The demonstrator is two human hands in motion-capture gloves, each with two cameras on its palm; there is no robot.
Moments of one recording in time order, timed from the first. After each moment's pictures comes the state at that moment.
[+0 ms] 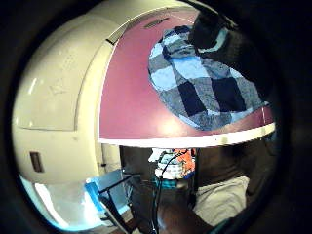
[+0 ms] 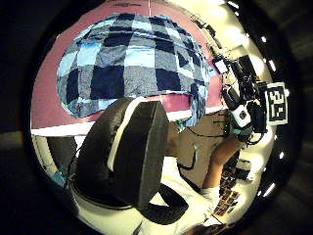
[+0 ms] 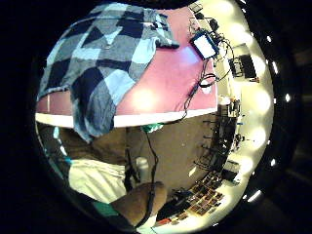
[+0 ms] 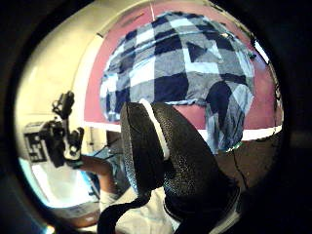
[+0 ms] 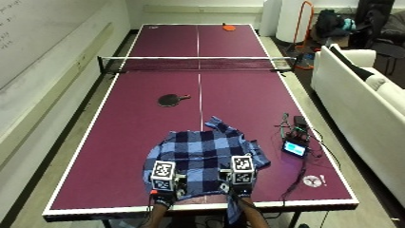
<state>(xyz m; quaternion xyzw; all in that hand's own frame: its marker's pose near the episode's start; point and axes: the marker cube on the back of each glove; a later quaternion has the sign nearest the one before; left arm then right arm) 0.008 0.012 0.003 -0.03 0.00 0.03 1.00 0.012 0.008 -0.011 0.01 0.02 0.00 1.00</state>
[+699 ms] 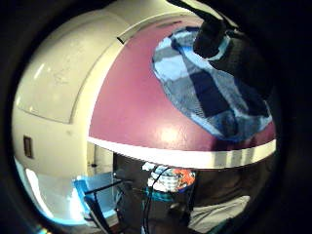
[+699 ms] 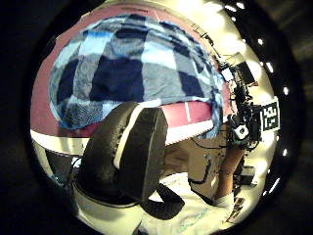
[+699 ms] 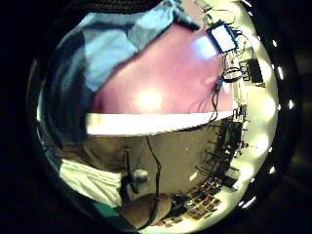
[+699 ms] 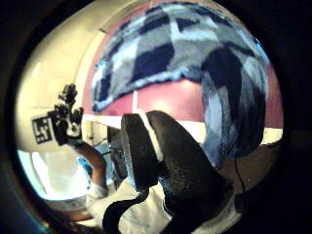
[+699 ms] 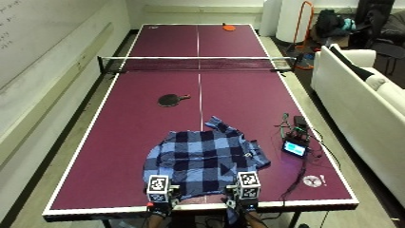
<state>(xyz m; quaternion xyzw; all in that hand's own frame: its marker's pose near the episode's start) -0.024 0.007 0.103 0.01 -0.01 -0.01 1.00 0.044 0.021 0.084 -0.03 -0.01 -0.04 1.00</state>
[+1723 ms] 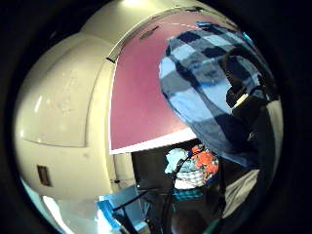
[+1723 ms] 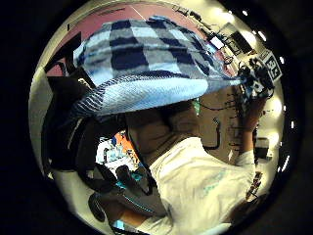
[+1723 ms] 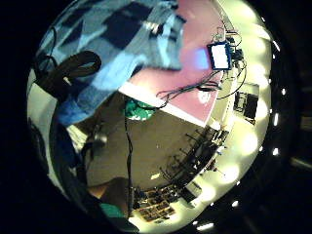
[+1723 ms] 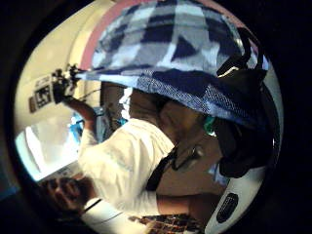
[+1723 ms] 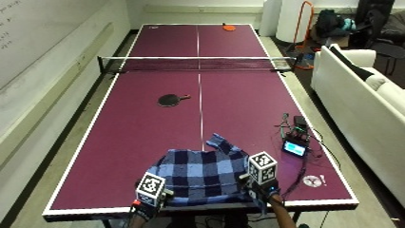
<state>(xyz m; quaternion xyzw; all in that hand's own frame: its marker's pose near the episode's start) -0.049 0.061 0.003 0.03 -0.08 0.13 0.99 0.097 0.041 -0.033 -0.08 0.03 -0.20 0.98</state>
